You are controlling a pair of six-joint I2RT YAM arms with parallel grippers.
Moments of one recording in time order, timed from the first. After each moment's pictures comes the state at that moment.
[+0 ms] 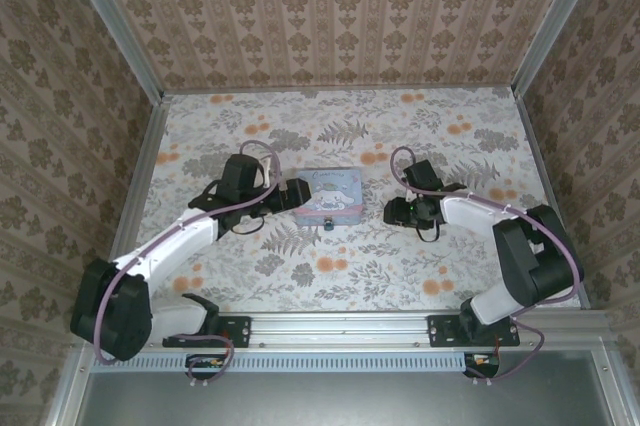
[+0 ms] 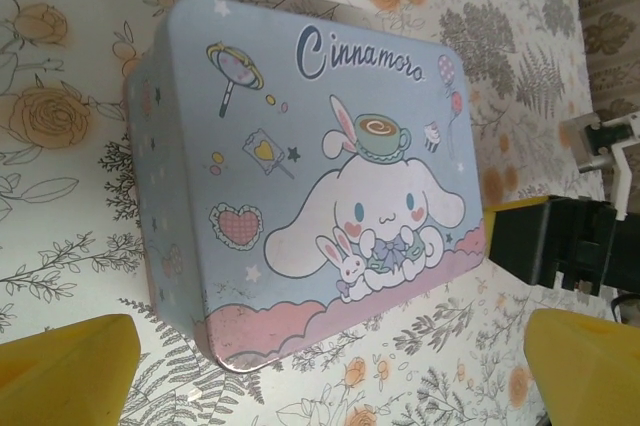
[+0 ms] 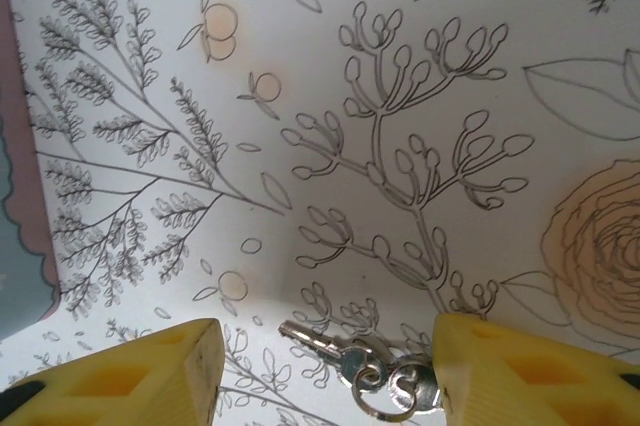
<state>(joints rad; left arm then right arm) -0.50 1.24 0.73 -0.24 0.40 -0.65 0.34 1.52 0.74 -0.39 -0.14 0.47</state>
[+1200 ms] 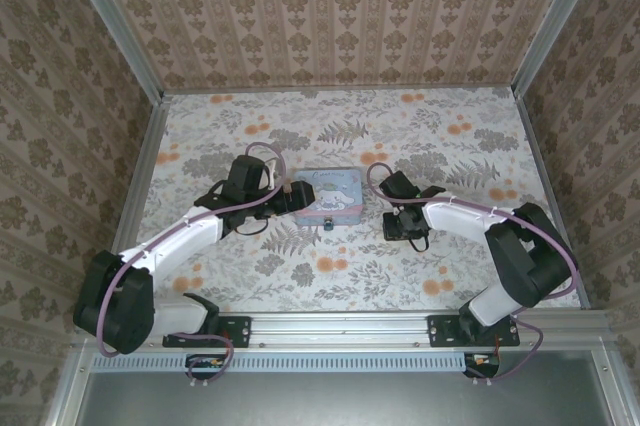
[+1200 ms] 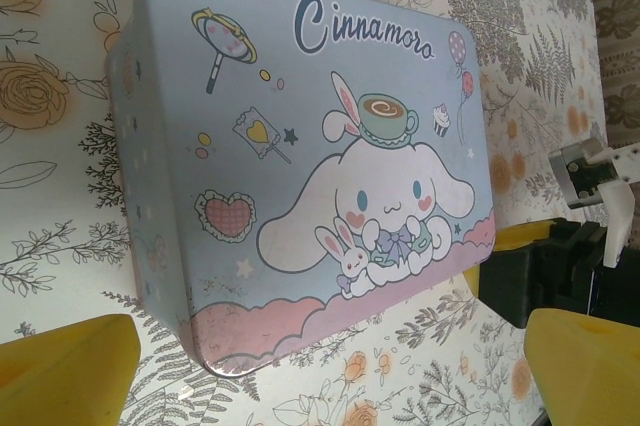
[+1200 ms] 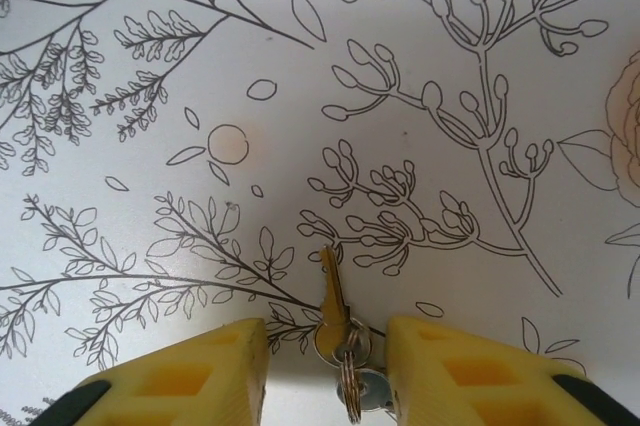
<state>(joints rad) -0.53 1.27 0.73 -0.22 0.39 -0.67 0.52 1.55 0.79 -0.57 0.07 0.47</state>
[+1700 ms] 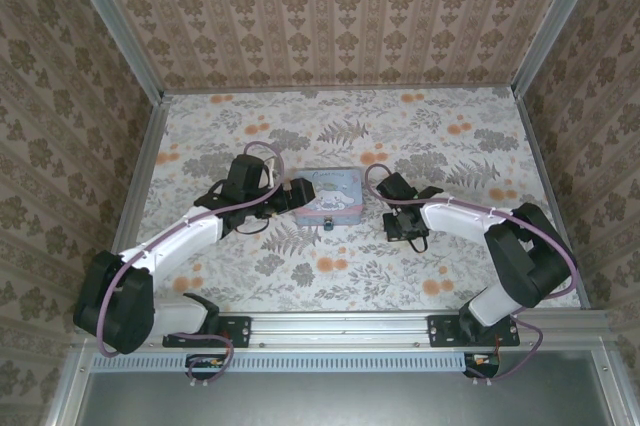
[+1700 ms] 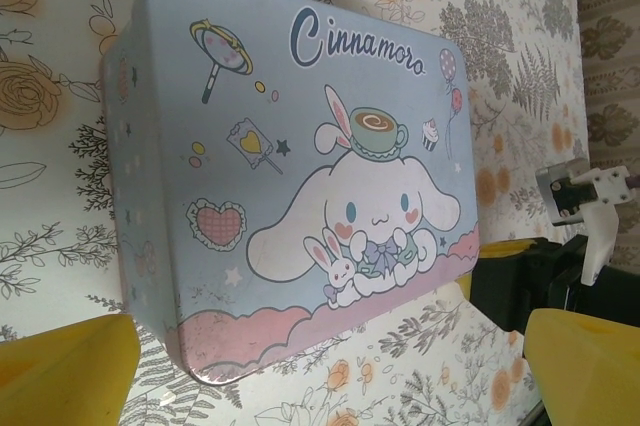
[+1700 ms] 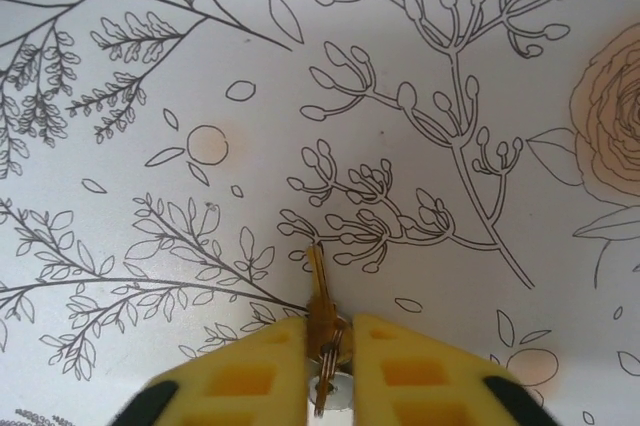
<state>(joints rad) -0.53 1.27 0.73 -0.20 0.40 -0.73 0.54 1.55 0.79 -0.58 0.12 0.49</state>
